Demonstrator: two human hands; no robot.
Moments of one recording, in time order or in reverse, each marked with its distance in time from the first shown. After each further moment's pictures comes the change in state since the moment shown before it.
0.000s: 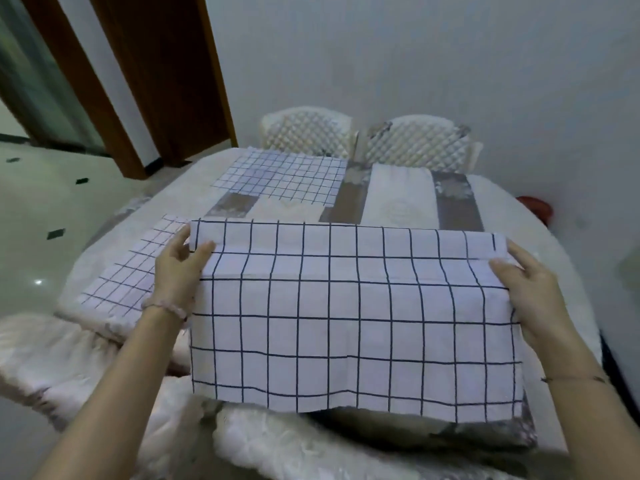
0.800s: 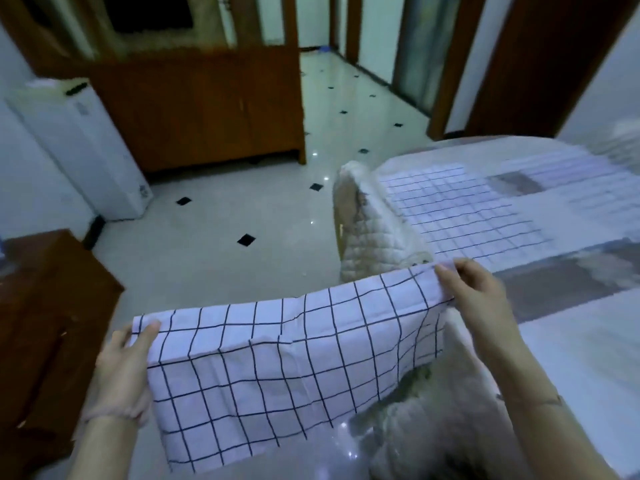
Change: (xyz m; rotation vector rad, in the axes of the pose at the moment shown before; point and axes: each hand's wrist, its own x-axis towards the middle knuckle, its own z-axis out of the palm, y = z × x) left_hand -0.525 -0.038 -0.202 -0.090 1.285 -0.218; right_hand -0.242 -0.027 0.140 0.059 -1.128 -0.202
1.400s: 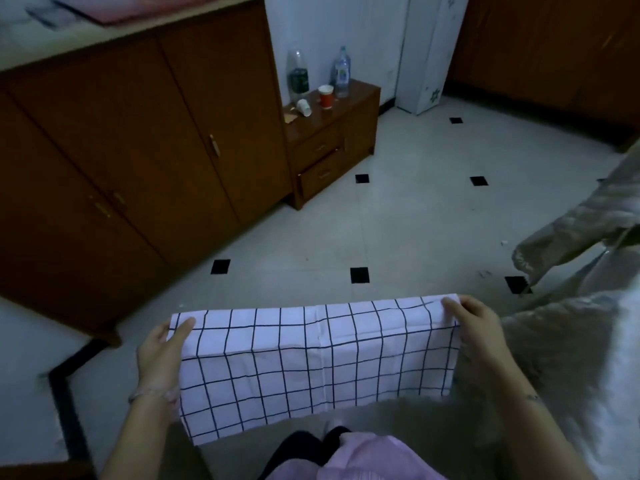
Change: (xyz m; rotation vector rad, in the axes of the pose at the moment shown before) left_hand -0.518 -0.162 -0.161 -0.123 0.951 -0.216; right_hand -0.201 0.114 -0.027 -0.224 -1.025 0.167
